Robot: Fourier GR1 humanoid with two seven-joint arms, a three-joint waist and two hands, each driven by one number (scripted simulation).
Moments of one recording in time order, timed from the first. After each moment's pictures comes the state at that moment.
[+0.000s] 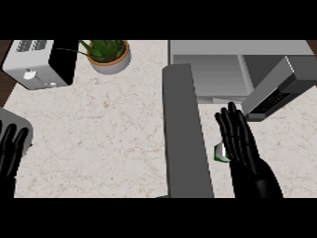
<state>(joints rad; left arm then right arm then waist) 0.33 0.02 0.03 -2.19 0.14 -0.11 -0.05 0.10 -0.01 0.48 -2.08 0.12 -0.25 0.02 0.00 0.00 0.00</state>
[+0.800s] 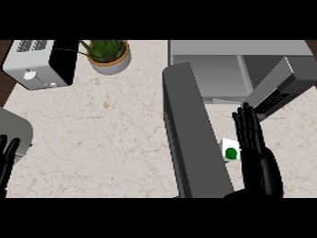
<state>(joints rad) 0.40 0.03 0.07 -2.20 0.20 -0.18 -0.10 0.13 -0.03 0.29 -1.83 0.00 -0.23 -0.18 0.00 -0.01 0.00</state>
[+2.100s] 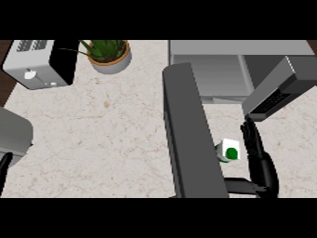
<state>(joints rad) 0.50 0.01 0.09 -2.23 0.22 -0.26 -0.15 0.06 -0.08 0.07 -1.25 -0.05 -0.05 -0.64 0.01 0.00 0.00</state>
